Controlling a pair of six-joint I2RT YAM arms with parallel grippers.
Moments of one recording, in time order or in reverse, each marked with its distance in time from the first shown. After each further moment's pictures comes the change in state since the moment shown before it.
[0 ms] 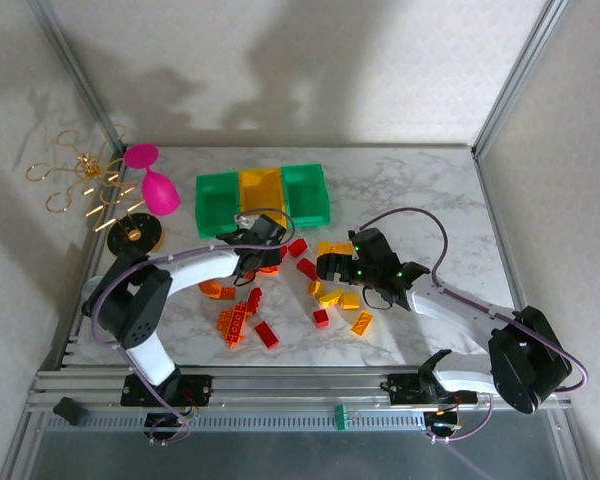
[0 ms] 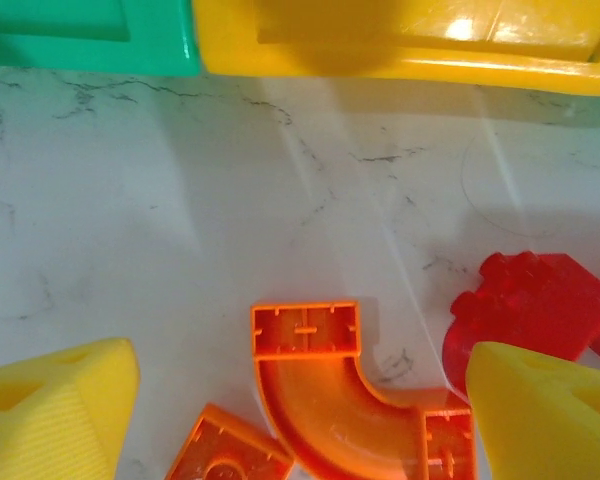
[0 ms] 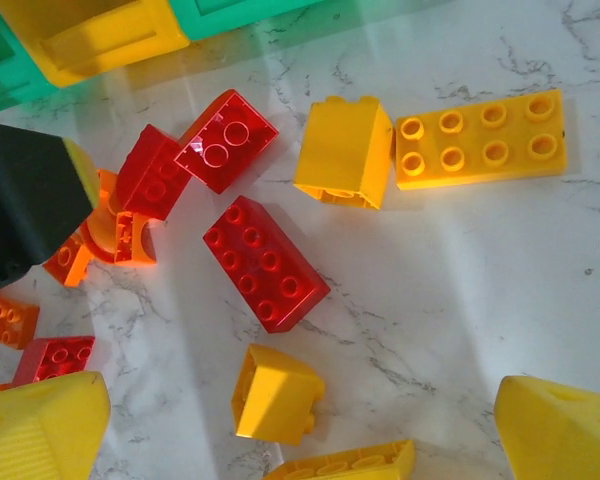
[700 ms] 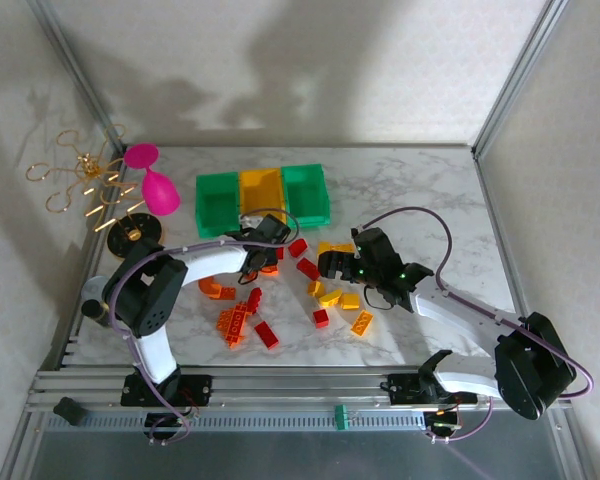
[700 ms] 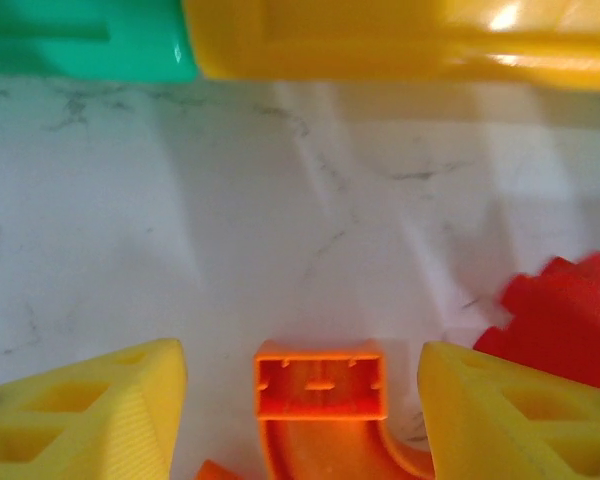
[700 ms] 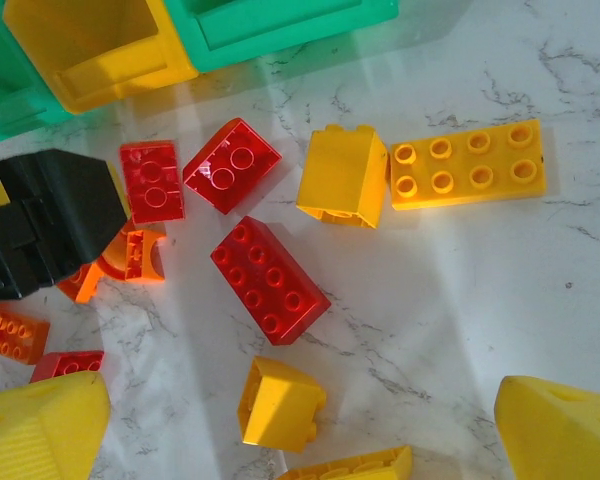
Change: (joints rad) left arm 0.008 0.076 0.019 0.003 -0.038 0.005; right arm 0.003 -0.036 0.000 -0.003 0.030 0.007
